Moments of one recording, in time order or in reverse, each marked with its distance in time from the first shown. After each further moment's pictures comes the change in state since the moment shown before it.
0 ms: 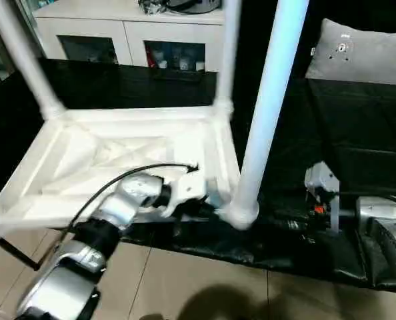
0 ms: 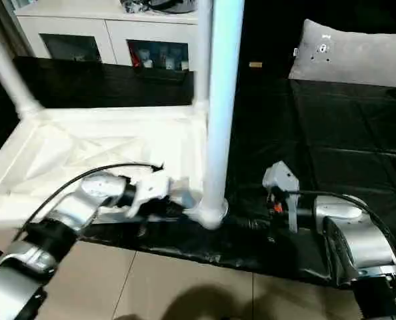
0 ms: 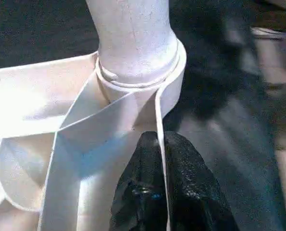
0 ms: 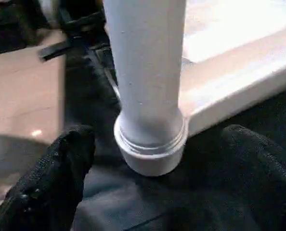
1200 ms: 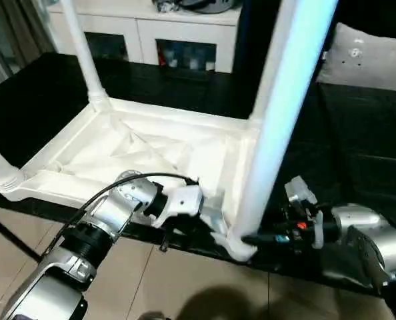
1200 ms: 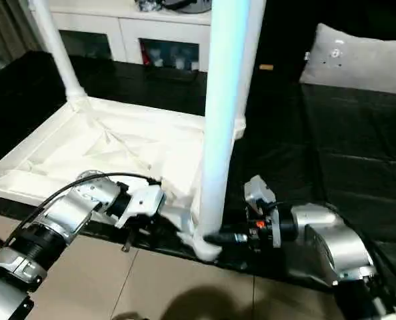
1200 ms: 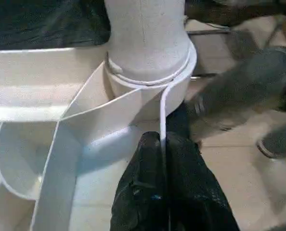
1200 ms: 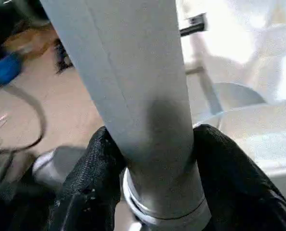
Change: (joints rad) left arm 0.042 0.022 -0.025 -0.120 -0.024 0.071 -0.076; right arm 0.026 0.110 0.049 -0.034 0.070 0.112 0.019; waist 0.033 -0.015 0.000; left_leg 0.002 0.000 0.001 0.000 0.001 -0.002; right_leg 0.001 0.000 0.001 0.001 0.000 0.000
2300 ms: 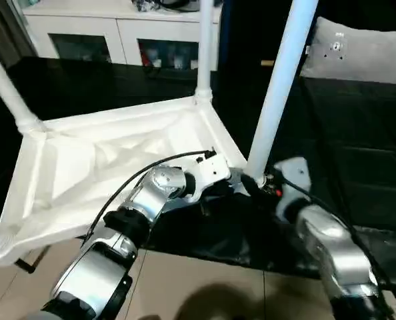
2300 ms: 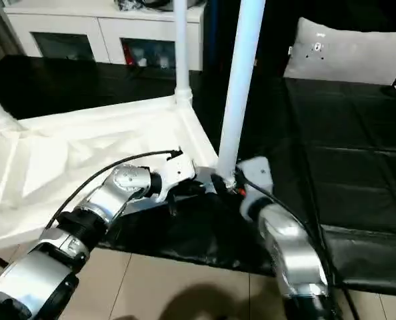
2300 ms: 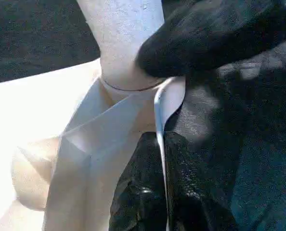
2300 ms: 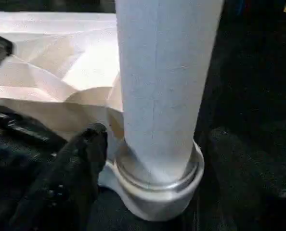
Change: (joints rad) left arm -0.166 -0.225 0.070 0.324 0.128 -0.019 0.504; right arm 0.080 0.313 -0.116 -0.113 -0.232 -0.073 -0.815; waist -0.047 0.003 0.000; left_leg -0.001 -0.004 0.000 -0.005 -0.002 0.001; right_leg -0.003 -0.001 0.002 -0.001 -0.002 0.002
